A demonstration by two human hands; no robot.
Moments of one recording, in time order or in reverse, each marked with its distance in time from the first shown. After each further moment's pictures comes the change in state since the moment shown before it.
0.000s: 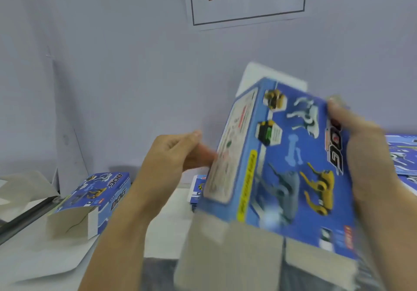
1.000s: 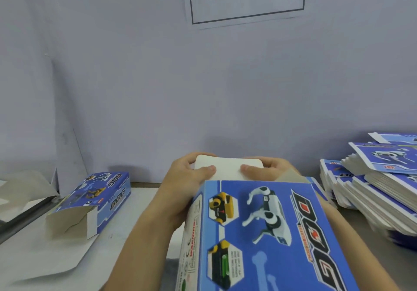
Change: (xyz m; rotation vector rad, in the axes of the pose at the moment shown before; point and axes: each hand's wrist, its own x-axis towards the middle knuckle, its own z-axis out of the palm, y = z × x) left_hand 0.001 -0.041 0.015 -0.117 0.053 -0.383; right_hand 0.012 0.069 0.003 -0.544 -0.193 0.361
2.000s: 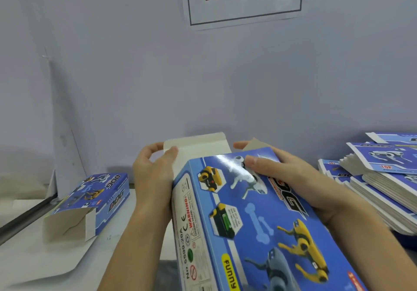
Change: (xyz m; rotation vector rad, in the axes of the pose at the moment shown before) left_hand 0.001 0.006 -0.011 -0.194 0.521 0.178; right_hand -0.023 -0.020 -0.009 0.158 -0.356 -0.122
